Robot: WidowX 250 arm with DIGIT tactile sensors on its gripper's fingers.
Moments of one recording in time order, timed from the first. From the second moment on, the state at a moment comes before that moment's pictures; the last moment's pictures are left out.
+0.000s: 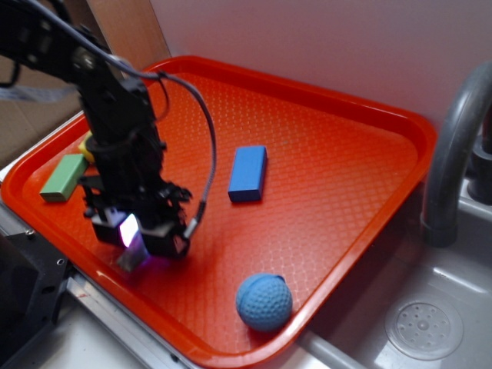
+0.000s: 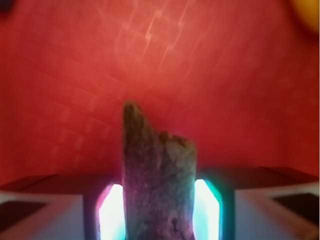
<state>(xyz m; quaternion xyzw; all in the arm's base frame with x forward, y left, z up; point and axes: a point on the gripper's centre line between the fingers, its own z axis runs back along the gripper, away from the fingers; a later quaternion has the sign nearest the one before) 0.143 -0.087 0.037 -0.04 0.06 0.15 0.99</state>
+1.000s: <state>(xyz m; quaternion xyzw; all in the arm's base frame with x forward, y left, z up) 0.199 -0.020 0.154 0.00 -0.04 0.07 1.00</state>
